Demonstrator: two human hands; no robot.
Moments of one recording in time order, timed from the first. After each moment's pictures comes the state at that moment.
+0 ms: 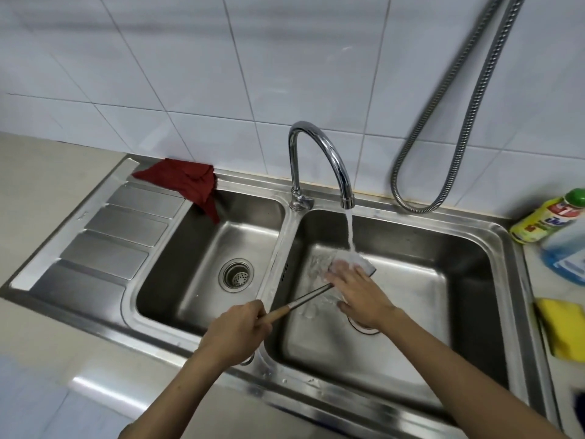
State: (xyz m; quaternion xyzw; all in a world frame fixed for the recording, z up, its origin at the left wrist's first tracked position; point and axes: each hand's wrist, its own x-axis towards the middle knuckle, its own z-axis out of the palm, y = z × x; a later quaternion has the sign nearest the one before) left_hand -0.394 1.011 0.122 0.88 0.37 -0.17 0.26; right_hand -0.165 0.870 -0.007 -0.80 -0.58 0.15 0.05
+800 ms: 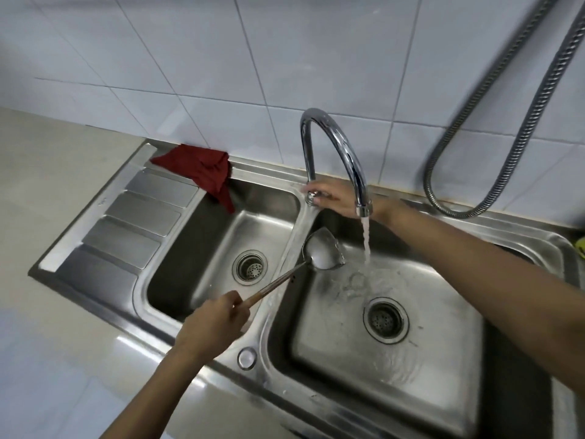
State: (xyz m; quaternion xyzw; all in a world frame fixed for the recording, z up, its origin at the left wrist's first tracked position) left_hand -0.396 1.046 0.103 0.85 0.46 -0.14 0.21; right_hand -0.049 1.034 0.061 -0.67 -0.65 0.27 0.23
